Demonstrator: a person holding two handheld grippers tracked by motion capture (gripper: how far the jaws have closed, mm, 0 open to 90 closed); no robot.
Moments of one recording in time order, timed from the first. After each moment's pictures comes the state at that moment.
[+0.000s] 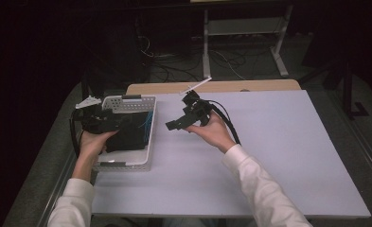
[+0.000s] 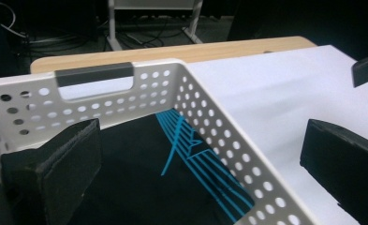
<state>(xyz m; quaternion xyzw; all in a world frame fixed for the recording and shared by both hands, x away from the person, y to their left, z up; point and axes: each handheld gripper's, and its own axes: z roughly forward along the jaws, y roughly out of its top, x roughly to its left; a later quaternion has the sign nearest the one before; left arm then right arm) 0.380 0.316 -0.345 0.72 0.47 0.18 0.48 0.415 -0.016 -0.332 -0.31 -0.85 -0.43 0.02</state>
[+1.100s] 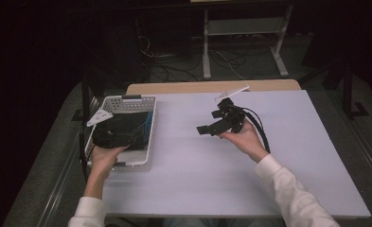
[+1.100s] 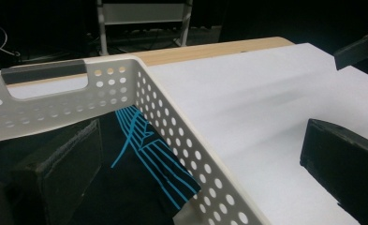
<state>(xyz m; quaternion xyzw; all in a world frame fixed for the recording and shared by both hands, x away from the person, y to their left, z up) 0.337 0.279 -0.355 0.72 0.44 0.20 0.50 0.398 -0.104 -0.352 -0.32 -0.83 -0.45 -0.01</state>
